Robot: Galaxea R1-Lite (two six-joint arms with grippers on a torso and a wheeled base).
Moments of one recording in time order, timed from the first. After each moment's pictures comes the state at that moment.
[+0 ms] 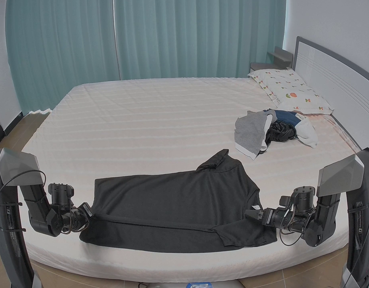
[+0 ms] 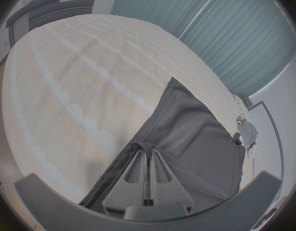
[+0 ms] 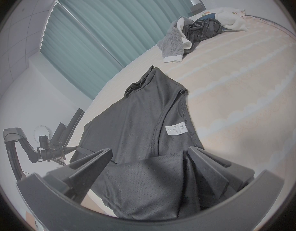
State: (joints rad) left arm 0.08 2.33 -0.50 -1.02 -0.10 -0.66; right arm 0.21 2.46 -0.45 -1.45 0.31 0.48
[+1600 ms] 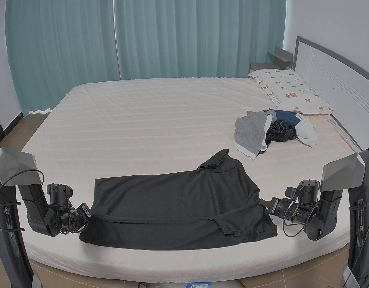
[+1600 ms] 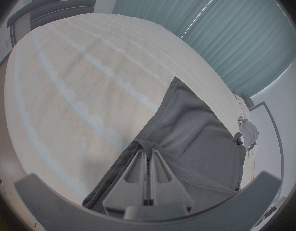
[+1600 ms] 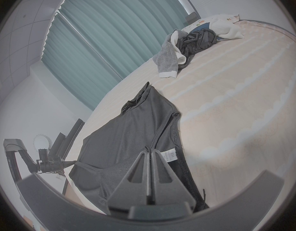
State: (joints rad) left arm 0.09 2.31 -0.49 -0.99 -0.10 -0.66; right arm 0.15 2.47 -0.52 -1.49 0.31 0.51
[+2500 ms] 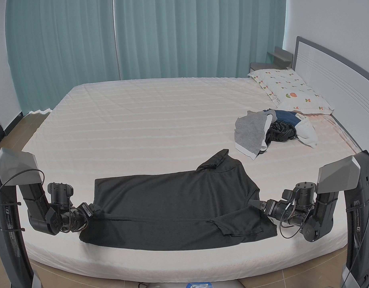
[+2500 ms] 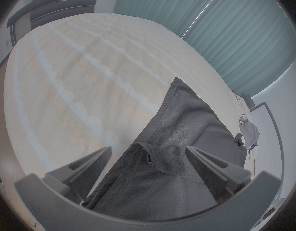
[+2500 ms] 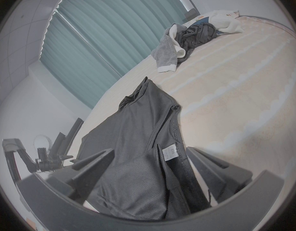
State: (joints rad) left arm 0.09 2.32 -0.52 -0.97 -0.09 -0.66; right arm 0.16 2.51 -0.54 -1.48 0.31 0.54
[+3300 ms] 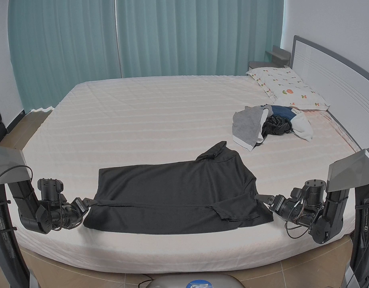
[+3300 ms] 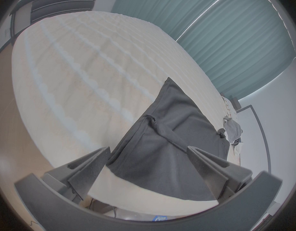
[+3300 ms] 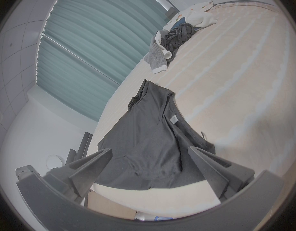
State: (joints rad) left arm 0.13 2.22 -0.46 -0.98 -0.22 -0.68; right arm 0.17 2.39 -0.40 -1.53 0.31 0.74
